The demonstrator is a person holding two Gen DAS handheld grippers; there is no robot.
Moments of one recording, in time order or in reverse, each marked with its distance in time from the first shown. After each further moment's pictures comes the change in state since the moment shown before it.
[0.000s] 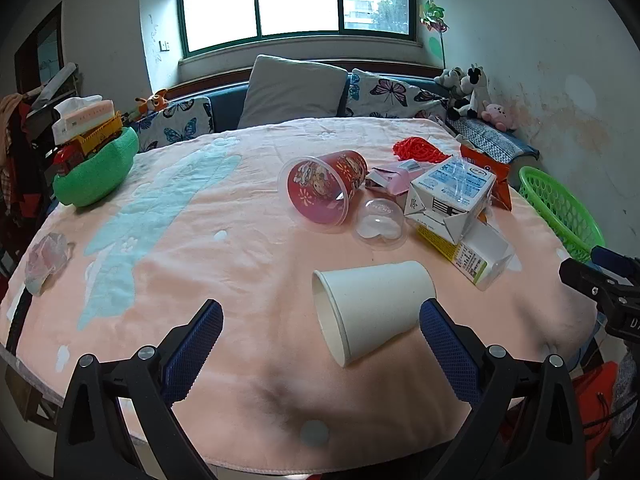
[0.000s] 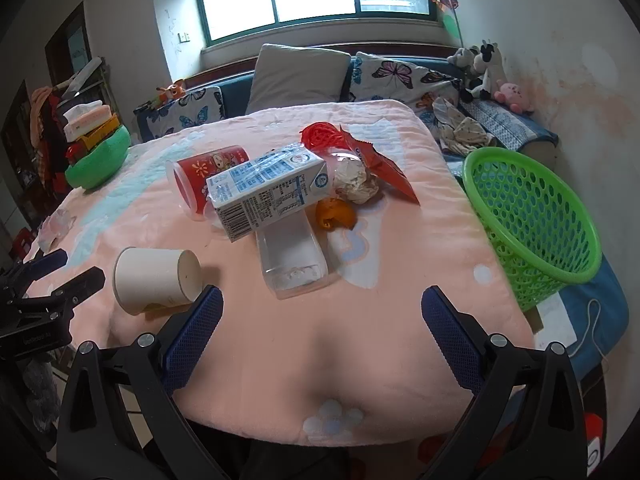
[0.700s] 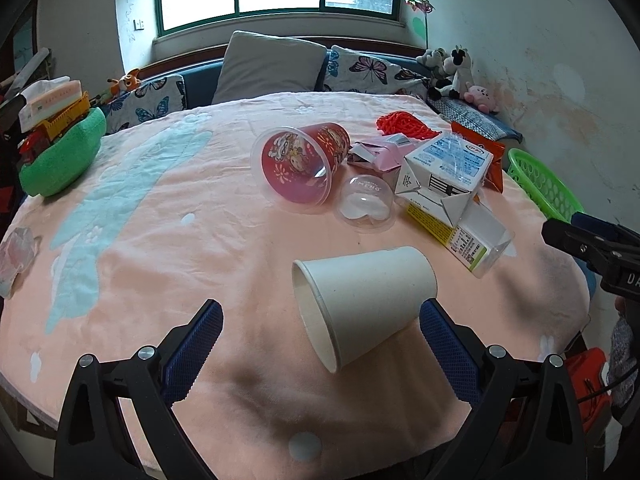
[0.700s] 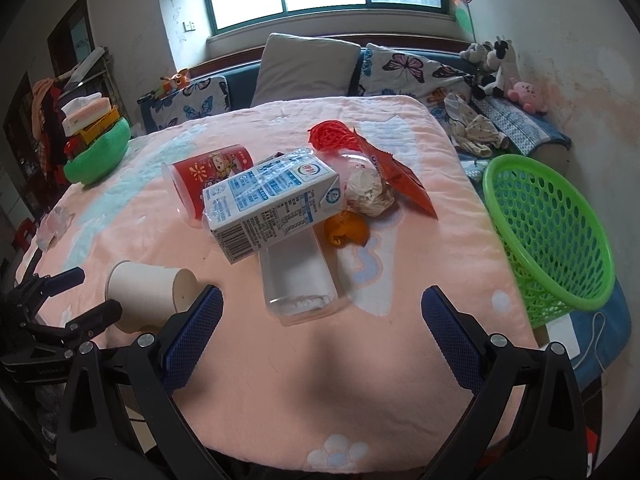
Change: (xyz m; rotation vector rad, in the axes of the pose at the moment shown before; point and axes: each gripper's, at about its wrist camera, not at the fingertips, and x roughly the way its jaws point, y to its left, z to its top) left arm 0.033 0.006 0.001 0.013 0.084 -0.104; right arm 0.027 0.005 0.026 -0.025 0.043 0.022
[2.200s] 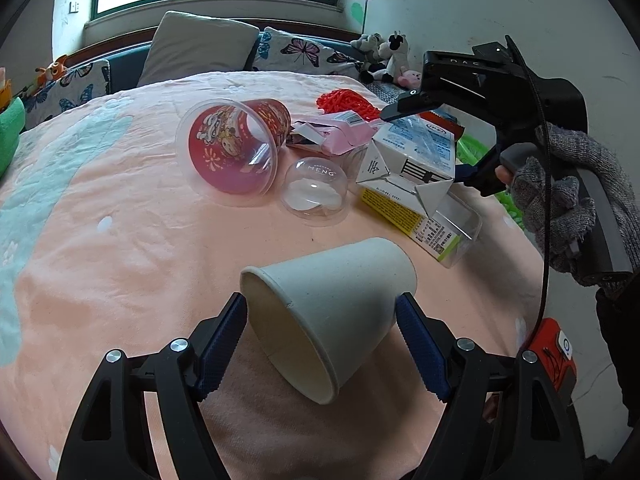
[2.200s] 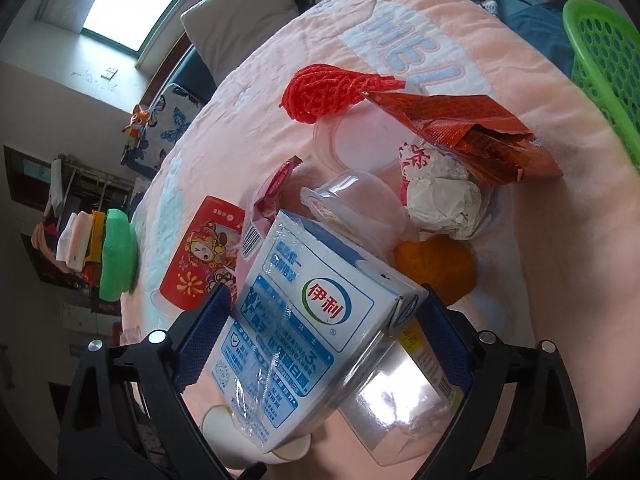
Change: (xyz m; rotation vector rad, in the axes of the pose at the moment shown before) left arm 0.047 0.014 0.008 0.058 0.060 -0.305; right arm 0.126 -0.032 0.082 0.570 0.344 0.253
